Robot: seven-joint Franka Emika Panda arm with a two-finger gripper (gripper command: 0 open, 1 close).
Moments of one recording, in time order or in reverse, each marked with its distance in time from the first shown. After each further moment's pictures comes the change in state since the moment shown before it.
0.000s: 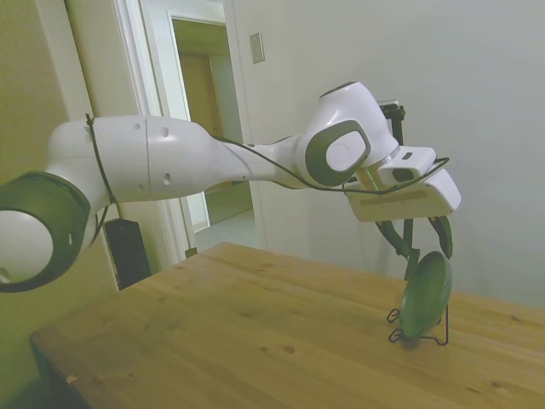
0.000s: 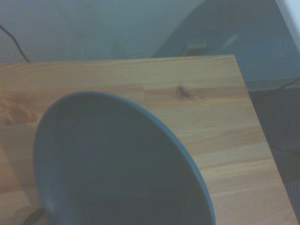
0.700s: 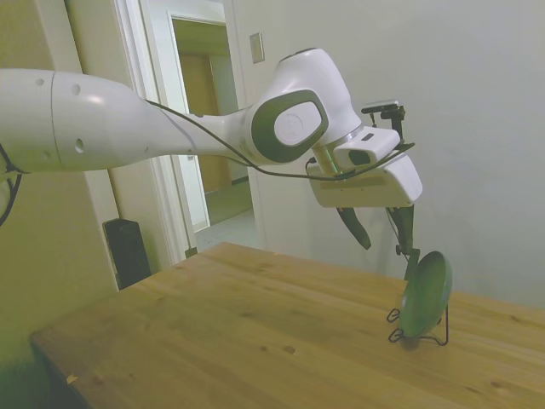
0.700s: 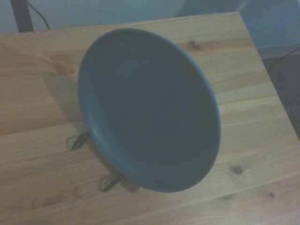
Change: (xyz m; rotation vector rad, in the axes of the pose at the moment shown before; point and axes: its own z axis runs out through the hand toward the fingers) arm -0.050 0.042 -0.071 0.009 -0.093 0.060
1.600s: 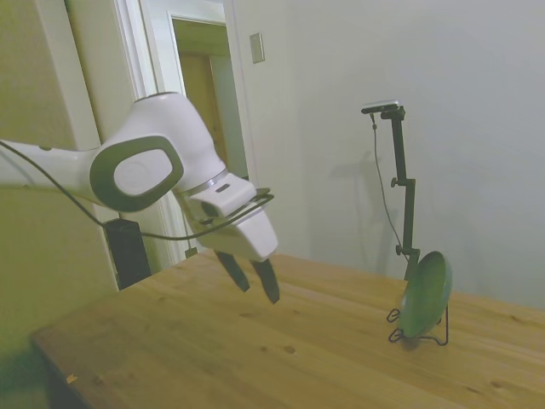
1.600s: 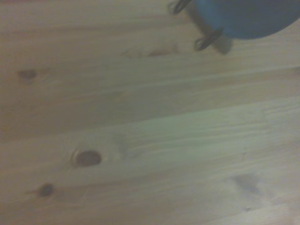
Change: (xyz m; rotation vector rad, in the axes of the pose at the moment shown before) arm -0.182 0.068 -0.051 0.031 -0.065 -0.031
